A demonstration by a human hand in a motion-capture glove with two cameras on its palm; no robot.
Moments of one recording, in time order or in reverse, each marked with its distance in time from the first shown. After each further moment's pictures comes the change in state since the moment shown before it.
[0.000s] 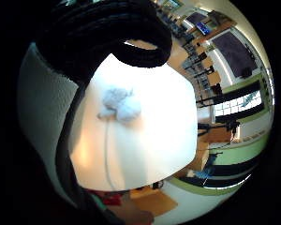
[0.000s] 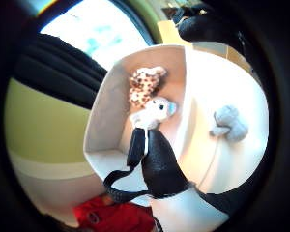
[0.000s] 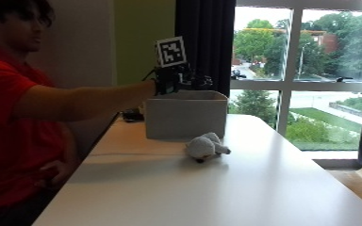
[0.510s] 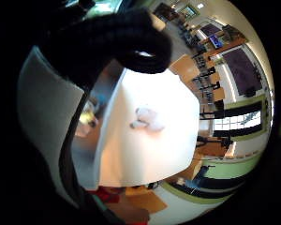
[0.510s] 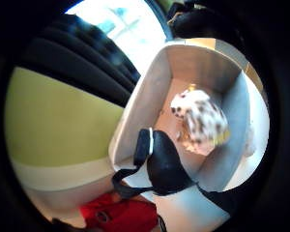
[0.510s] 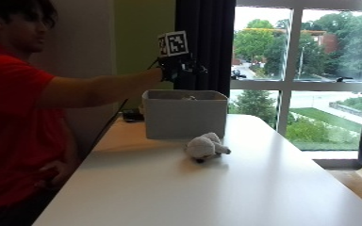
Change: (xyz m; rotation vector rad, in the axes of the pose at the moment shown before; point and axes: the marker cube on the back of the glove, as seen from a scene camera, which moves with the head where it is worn) arm -0.131 -0.052 -0.017 -0.040 0.021 -0.040
